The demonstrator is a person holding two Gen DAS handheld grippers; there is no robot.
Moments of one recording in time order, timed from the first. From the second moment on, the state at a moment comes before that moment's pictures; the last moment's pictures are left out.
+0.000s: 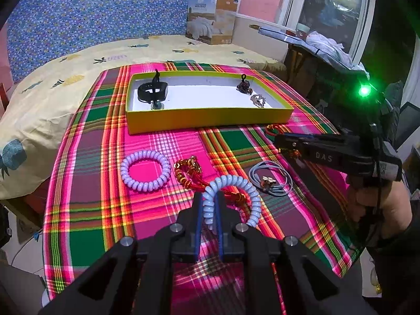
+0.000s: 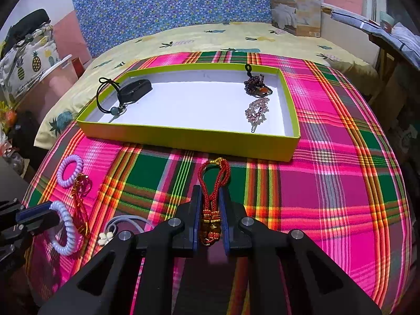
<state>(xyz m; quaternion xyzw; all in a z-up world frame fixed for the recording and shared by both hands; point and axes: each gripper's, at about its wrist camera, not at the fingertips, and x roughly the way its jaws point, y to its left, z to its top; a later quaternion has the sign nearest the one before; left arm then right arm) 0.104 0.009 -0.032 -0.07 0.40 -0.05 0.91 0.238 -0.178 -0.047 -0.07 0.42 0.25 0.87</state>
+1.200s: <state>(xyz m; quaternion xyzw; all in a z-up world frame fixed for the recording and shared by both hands) 0.100 0.023 -0.005 -0.08 0.37 -0.03 0.92 0.195 -0.206 0.002 -0.02 0.37 0.27 0.89</state>
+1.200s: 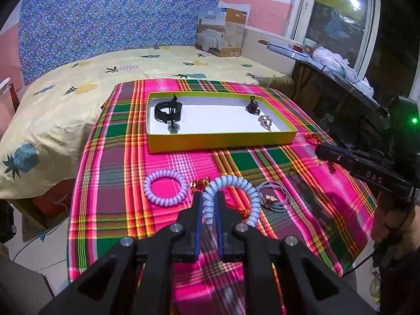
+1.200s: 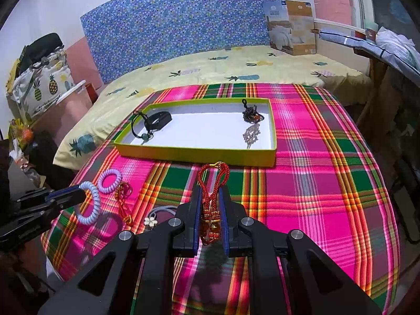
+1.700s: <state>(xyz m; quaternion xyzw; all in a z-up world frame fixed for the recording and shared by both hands) 0.126 0.038 0.008 -0.07 0.36 -0.01 0.93 0.214 -0.202 0.019 -0.02 0.35 0.28 0.89</state>
